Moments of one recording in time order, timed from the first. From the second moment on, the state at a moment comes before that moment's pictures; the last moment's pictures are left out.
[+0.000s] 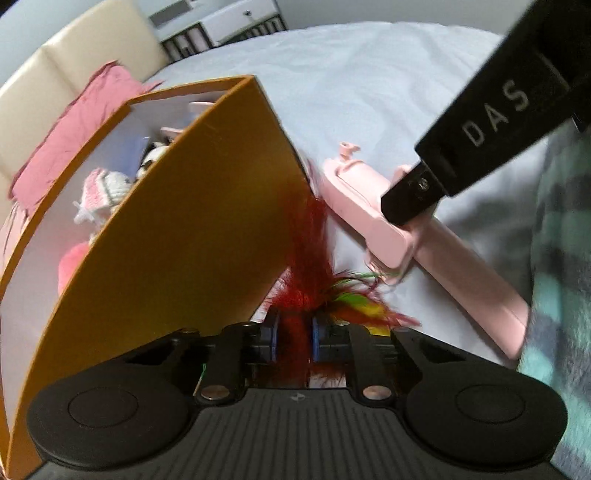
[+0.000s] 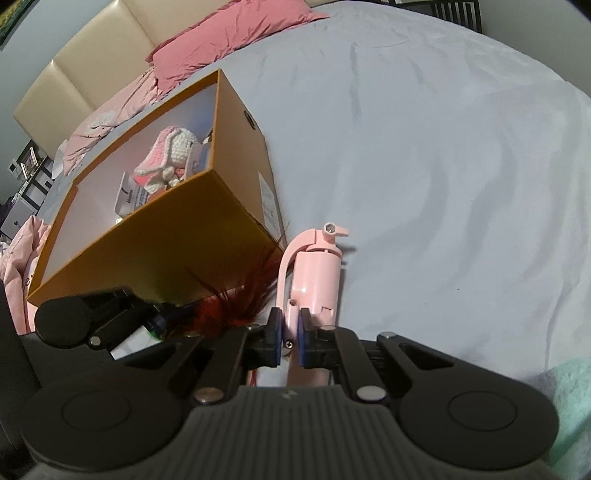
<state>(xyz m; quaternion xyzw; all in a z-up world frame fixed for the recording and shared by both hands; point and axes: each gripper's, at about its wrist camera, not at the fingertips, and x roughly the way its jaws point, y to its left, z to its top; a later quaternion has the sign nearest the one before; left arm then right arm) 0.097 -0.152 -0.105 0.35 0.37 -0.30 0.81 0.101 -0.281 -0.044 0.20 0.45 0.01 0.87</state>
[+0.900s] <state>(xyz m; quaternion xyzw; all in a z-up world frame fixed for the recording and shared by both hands) 0.090 -0.026 0.047 -0.04 0.29 -0.29 0.91 0.052 -0.269 0.066 0.19 0.33 0.05 0.92</state>
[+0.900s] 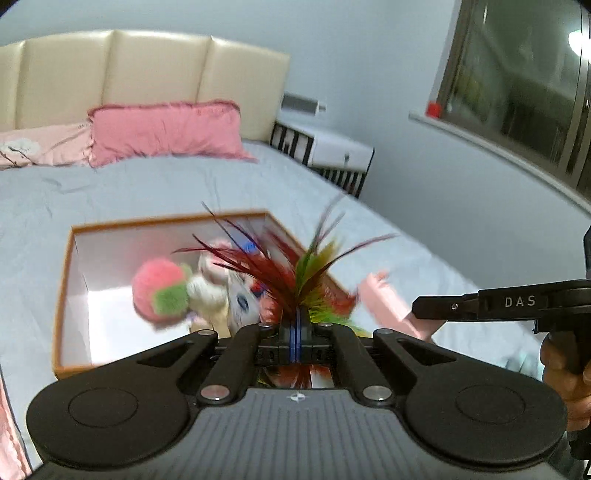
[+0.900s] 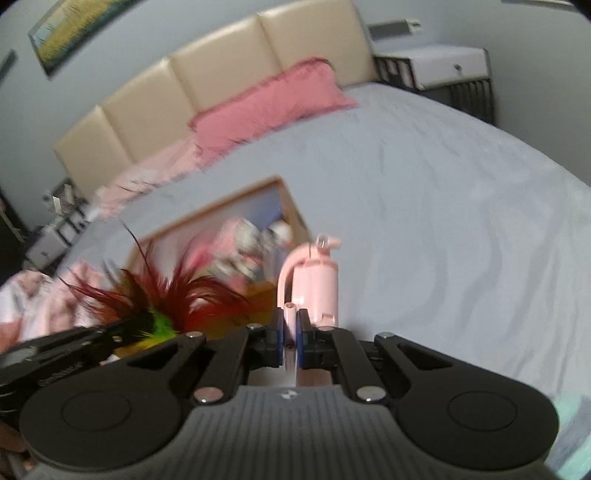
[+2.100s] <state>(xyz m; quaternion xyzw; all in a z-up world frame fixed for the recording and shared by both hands) 0.212 0.109 0.039 -0.17 0.26 -0.12 0.94 0.286 -0.070 -0.025 0.23 0.49 0.16 0.83</state>
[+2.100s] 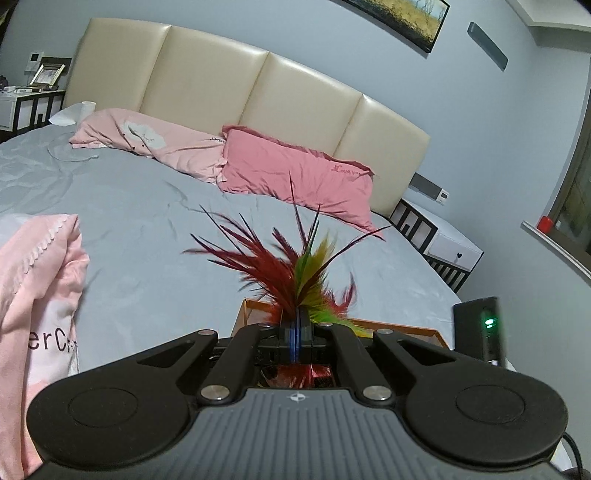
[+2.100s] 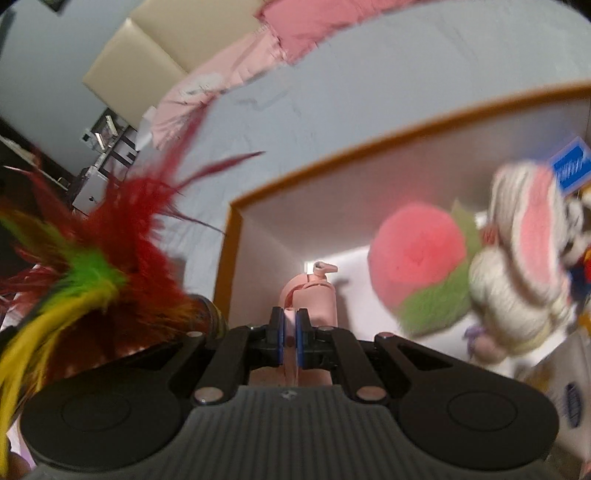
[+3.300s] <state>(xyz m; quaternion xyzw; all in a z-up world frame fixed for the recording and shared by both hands) 0.208 0.080 0.038 -0.16 0.27 -0.18 0.93 0.238 -0.133 0.035 0.16 0.37 0.19 0.89</state>
